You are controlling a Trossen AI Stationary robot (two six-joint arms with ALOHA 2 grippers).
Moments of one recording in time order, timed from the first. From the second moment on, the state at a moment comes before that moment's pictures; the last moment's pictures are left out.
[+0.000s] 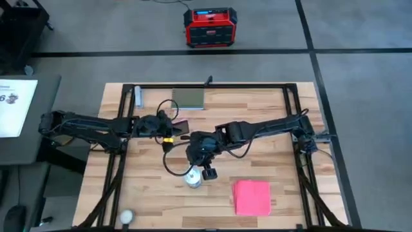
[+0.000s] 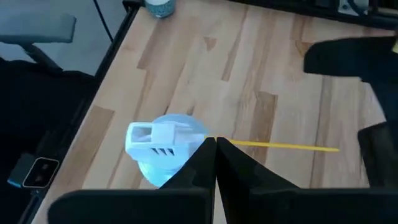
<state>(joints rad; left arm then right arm) 0.01 0.97 0.51 -0.09 -0.24 -0.13 0.19 2.03 2.05 -0.83 -0.11 -0.07</state>
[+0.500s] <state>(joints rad) -0.01 1.00 0.51 -0.06 -0.25 -0.13 0.17 2.03 2.05 -0.82 -0.11 -0.09</state>
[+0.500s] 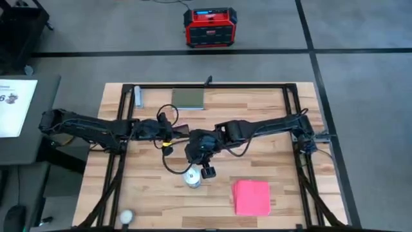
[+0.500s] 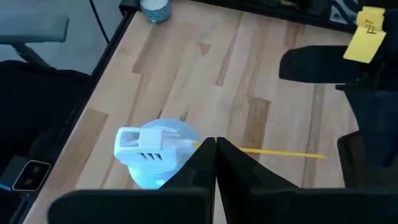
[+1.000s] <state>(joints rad) -0.05 0.96 0.51 -0.12 -0.28 -0.15 0.18 2.03 2.03 -0.81 -0.11 -0.08</state>
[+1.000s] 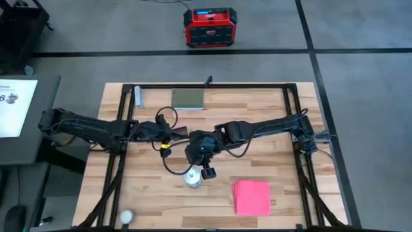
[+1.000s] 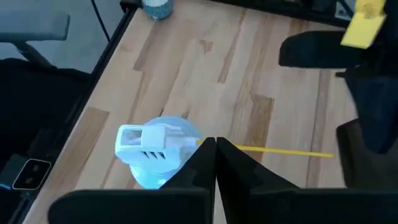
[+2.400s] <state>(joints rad) -0.24 0.87 0.43 -0.18 -0.54 -0.45 0.21 2.08 2.11 -0.83 -0.11 -0.09</state>
